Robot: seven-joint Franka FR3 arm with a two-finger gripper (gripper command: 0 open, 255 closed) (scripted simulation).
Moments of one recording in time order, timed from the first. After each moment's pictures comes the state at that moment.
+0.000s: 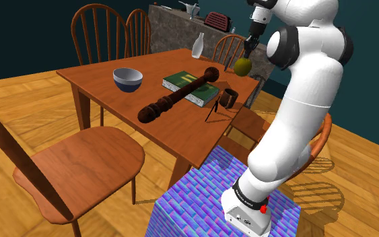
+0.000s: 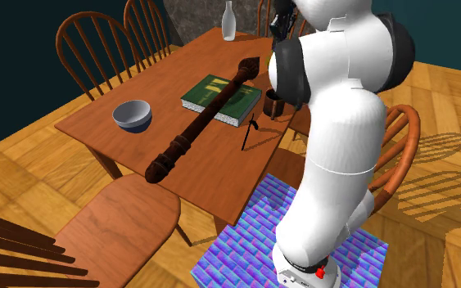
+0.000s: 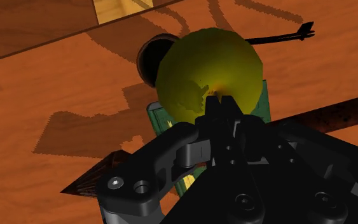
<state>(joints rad) -0.33 0.25 -0.61 -1.26 0.08 1.43 -0.80</state>
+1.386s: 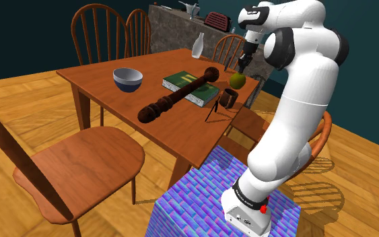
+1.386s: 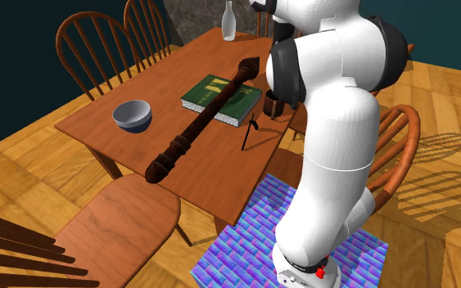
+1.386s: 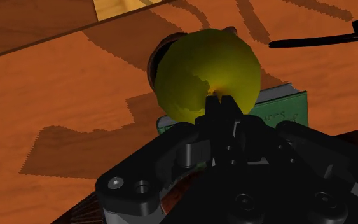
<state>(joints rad) -0.34 0.28 -0.62 -1.47 0.10 1.67 -0.83</state>
